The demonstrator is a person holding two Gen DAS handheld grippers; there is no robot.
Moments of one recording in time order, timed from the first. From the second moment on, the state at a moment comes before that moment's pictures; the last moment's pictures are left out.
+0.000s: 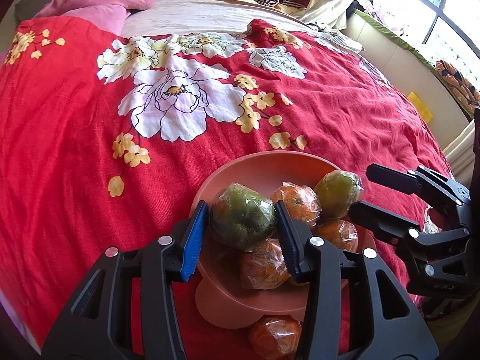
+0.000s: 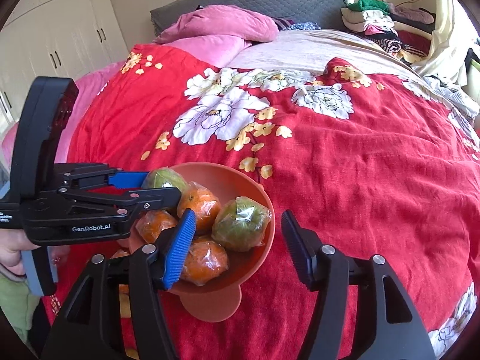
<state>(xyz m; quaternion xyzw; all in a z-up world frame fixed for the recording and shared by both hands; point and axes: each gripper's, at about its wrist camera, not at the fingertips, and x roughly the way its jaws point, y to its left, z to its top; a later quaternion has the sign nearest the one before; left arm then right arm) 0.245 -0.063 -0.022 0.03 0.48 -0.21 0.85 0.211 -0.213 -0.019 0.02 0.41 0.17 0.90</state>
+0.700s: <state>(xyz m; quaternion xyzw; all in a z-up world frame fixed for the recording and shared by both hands) 0.234 -0.049 0.003 0.02 0.46 -0.20 0.87 0.190 -0.220 -0.007 0.04 0.39 0.17 0.90</state>
